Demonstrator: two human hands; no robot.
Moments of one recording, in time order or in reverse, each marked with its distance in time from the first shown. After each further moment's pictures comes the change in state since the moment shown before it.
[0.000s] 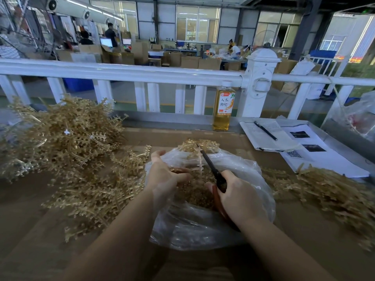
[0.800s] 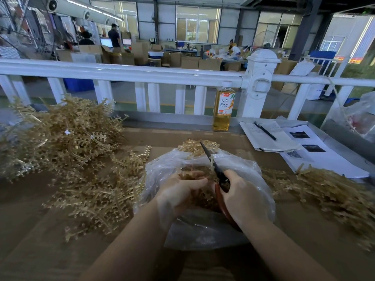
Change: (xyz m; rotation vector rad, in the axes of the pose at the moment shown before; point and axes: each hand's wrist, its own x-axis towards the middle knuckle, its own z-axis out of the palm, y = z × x) left_hand -0.017 -0.007 0.022 -0.313 -0.294 -0.270; right_hand -0.003 0.001 -0.005 0.053 0.041 0.035
